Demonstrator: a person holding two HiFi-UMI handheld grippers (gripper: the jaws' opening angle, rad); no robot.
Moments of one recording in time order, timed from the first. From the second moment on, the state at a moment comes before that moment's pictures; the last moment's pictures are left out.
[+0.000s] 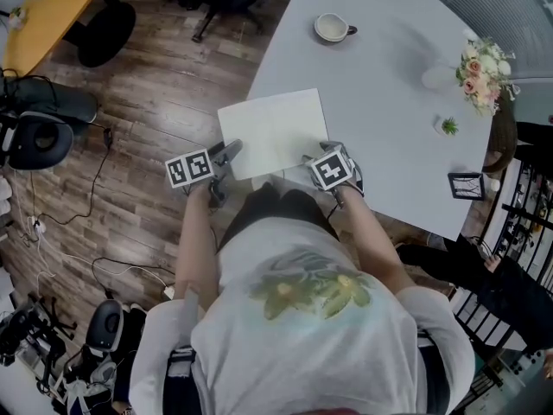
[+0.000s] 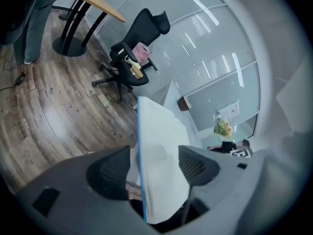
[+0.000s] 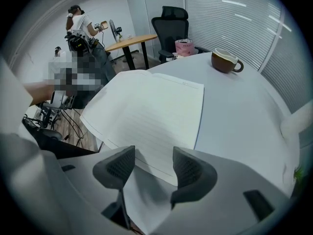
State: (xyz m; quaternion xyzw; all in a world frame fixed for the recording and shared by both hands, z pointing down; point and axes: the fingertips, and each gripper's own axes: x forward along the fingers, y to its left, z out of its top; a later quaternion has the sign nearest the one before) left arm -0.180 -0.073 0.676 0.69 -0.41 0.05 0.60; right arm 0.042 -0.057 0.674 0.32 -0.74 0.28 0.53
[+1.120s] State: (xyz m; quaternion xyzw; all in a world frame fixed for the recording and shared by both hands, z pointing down) left arm -0.188 -0.076 0.667 0.69 -0.42 0.06 0.59; right arm 0.042 -0.057 0.676 0.32 -0.73 0.28 0.53
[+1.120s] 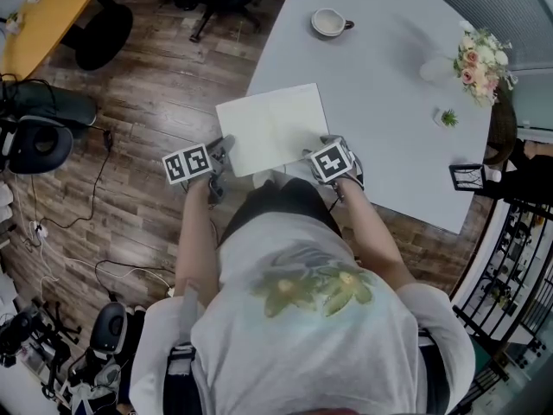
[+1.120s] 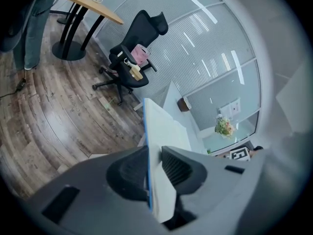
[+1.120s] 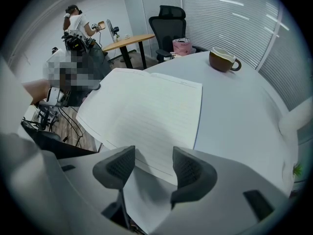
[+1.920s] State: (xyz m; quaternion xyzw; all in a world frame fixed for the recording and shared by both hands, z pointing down) left arm -0.183 -0.078 0.638 0.71 -0.40 0.05 0.57; right arm 0.044 -0.054 0.676 0.33 -0.73 0.29 0.53
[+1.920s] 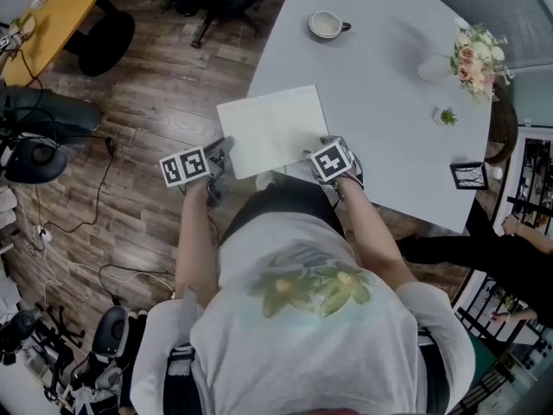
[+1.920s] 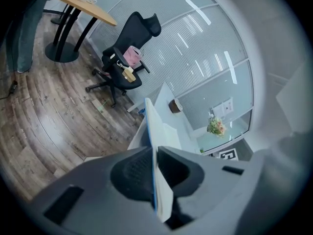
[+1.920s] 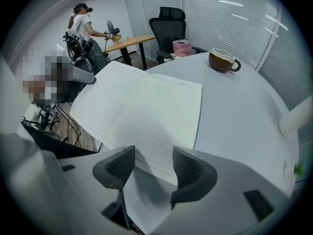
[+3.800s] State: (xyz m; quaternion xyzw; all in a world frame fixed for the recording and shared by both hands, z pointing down) left arm -0.147 -0.091 0.579 0.74 -0.37 0.07 0.56; right arm 0.049 -0.062 0.671 0.32 -0.76 0.28 0.49
